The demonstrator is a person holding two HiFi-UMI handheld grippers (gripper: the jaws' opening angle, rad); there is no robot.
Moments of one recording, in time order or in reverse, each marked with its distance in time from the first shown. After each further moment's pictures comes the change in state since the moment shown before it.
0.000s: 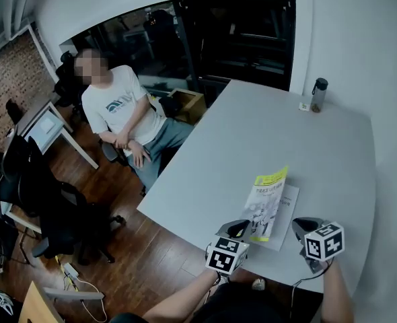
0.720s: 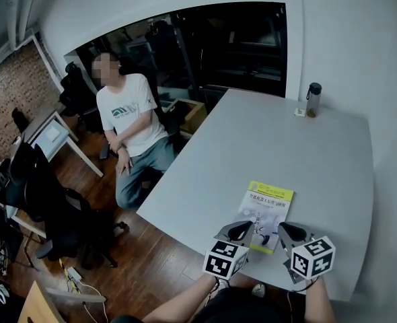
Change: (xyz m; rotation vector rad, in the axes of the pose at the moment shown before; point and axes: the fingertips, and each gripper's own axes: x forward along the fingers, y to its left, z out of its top) left arm -0.010 -0.044 0.041 0.014 -0.074 -0.015; right arm -0.035 0.040 0.033 0.044 -0.275 0.050
